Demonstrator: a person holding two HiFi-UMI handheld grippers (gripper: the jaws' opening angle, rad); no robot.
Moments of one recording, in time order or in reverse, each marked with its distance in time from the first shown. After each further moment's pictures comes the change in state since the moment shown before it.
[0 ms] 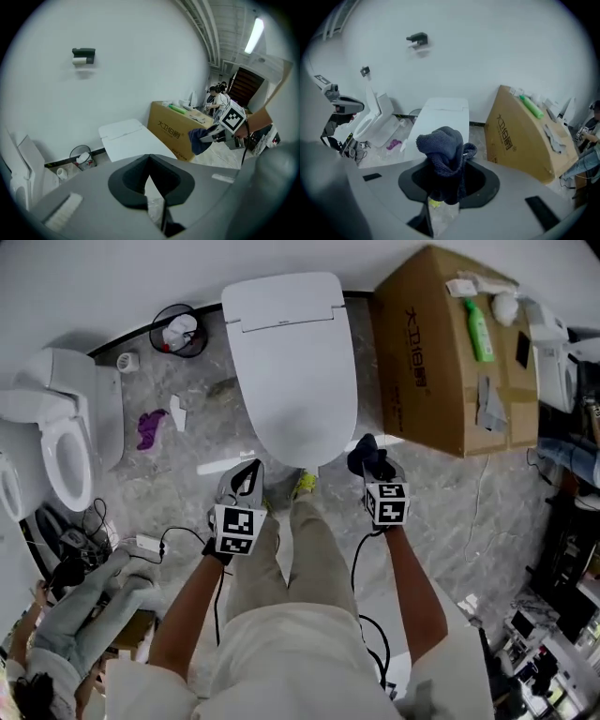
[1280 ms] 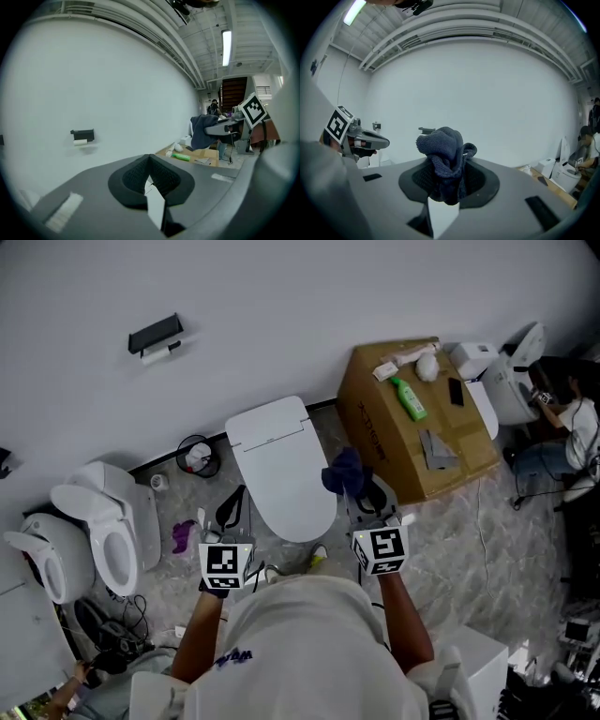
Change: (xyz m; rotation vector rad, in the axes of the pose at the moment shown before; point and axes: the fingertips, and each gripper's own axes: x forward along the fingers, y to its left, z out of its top) left arm -0.176 -0.006 0.291 0.190 -0.463 0.098; right arm -0.320 0.032 0.274 -0.043 -0.819 -0.043
